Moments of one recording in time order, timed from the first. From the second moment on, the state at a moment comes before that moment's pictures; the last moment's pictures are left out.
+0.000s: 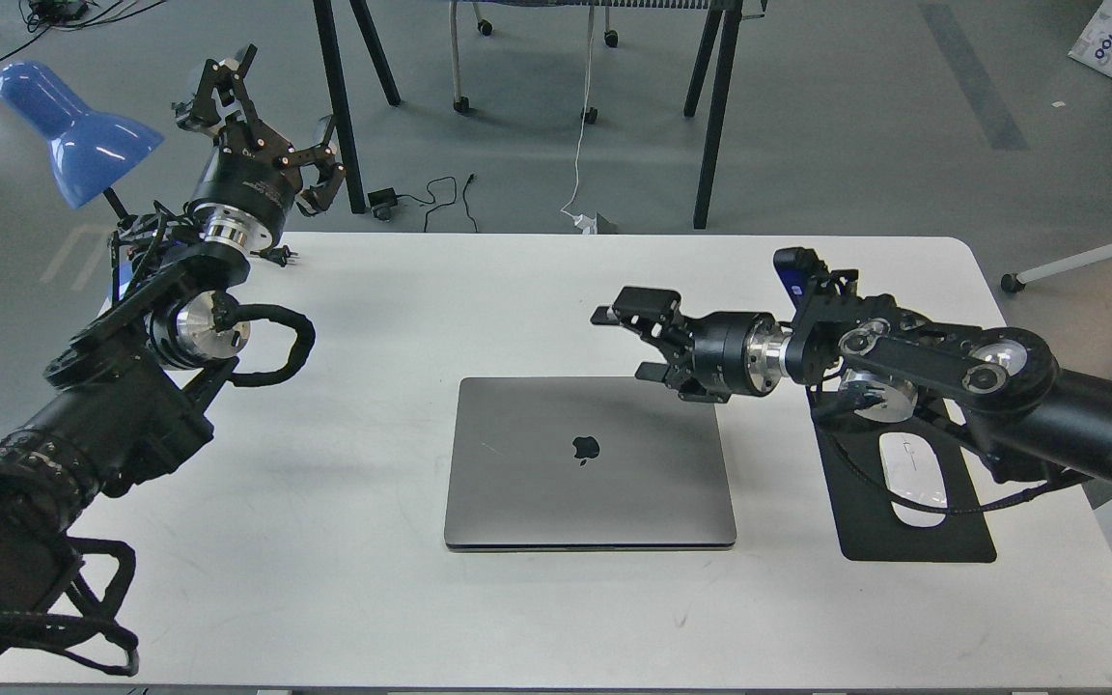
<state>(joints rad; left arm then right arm) -0.88 0.18 -0.77 -0.48 0.09 -0.34 -0.49 1.07 -0.35 0.10 0.95 -0.42 0.29 0.07</state>
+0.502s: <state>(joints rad) -0.88 0.18 -0.77 -0.48 0.09 -0.34 -0.49 0.98 -0.35 0.84 0.75 -0.36 0.29 0.08</state>
